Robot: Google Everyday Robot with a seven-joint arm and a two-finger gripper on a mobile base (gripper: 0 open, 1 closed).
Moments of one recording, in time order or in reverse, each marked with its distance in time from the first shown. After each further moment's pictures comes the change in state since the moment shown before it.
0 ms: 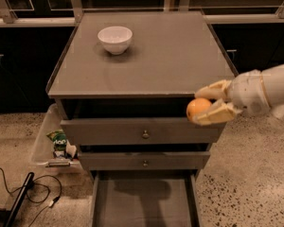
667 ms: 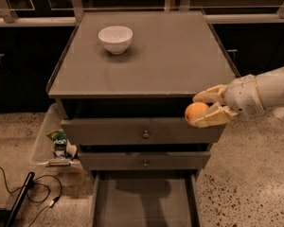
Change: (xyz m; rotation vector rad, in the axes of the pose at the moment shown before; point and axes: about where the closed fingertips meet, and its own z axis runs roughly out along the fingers) arm 0.017 0.001 0.013 -0.015 0.020 0.038
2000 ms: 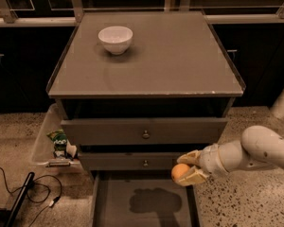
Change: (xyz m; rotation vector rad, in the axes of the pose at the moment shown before) arm 0.179 0.079 0.146 -0.152 0.077 0.103
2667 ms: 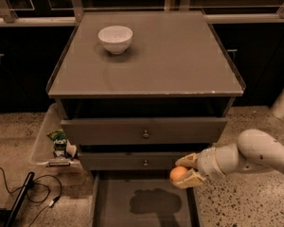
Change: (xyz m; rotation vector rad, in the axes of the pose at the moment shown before) arm 0.014 0.001 0.015 -0.002 0.009 0.022
